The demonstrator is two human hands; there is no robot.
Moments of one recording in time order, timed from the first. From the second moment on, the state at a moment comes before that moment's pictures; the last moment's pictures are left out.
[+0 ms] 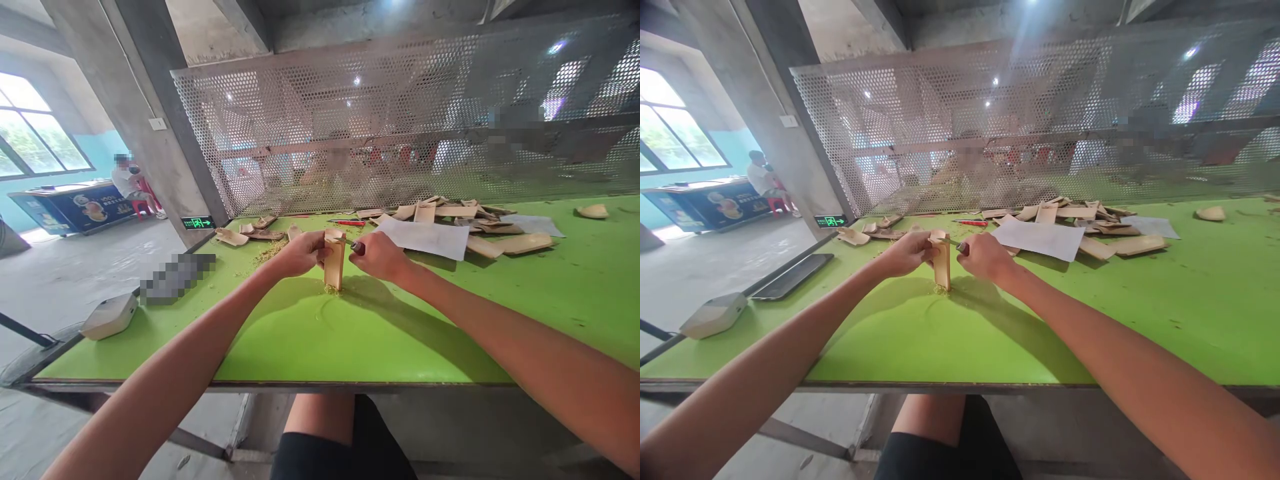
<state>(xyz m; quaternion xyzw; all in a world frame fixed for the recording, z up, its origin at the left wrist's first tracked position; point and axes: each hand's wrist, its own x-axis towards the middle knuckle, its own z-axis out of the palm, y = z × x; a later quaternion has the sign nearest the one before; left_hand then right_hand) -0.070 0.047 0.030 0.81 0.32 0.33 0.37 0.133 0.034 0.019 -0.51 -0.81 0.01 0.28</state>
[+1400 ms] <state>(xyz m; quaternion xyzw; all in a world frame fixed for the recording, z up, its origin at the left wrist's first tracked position) -0.084 0.061 0.022 0.79 0.33 0.32 0.40 0.127 0.034 0.000 -0.50 -0.85 -0.03 0.16</state>
